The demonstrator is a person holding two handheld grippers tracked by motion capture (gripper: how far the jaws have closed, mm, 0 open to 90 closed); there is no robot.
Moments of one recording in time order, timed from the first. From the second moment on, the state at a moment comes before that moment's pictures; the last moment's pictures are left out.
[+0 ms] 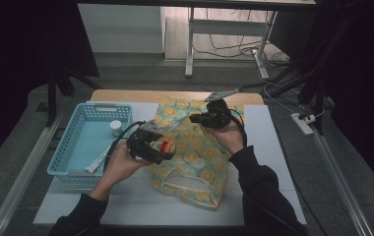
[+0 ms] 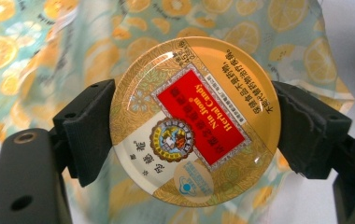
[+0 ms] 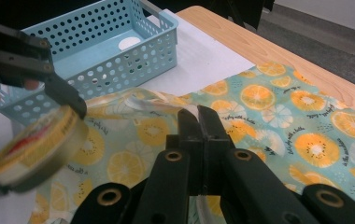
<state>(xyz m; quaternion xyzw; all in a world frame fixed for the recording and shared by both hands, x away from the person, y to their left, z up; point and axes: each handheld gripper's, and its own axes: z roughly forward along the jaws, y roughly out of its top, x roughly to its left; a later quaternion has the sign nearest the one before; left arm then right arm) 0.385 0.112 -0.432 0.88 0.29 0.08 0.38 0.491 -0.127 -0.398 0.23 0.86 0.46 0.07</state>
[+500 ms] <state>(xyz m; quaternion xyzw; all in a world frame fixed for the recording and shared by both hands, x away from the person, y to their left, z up) 0.417 0.067 -0.452 0.89 0.28 0.07 0.36 0.502 -0.128 -0.402 0.24 0.85 0.46 0.07</state>
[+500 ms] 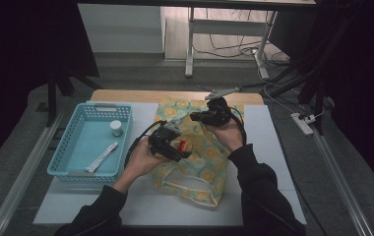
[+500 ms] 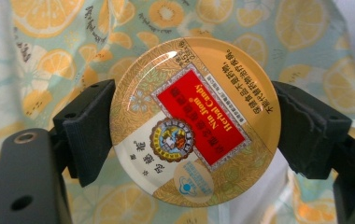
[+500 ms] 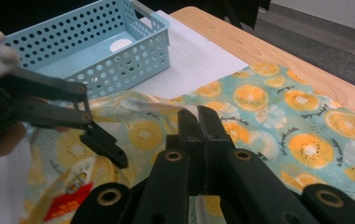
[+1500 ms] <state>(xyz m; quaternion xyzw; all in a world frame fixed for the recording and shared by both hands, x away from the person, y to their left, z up) 0.462 0.034 -0.505 0.89 0.30 0.11 0.33 0.515 -0.127 -0.413 0.26 0.85 0.45 0.08</state>
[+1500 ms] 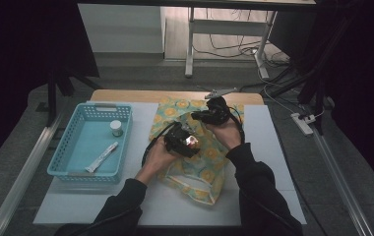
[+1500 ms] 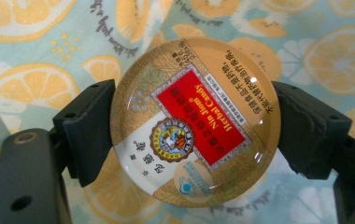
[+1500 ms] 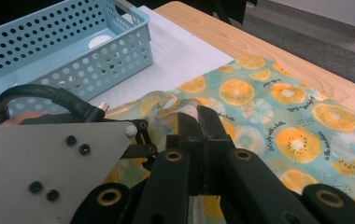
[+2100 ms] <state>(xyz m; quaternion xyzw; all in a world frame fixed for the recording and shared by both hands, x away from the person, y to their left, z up) 0.464 0.030 -0.511 0.88 0.30 0.14 0.34 0.516 -0.128 -0.416 0.26 0.85 0.45 0.08</state>
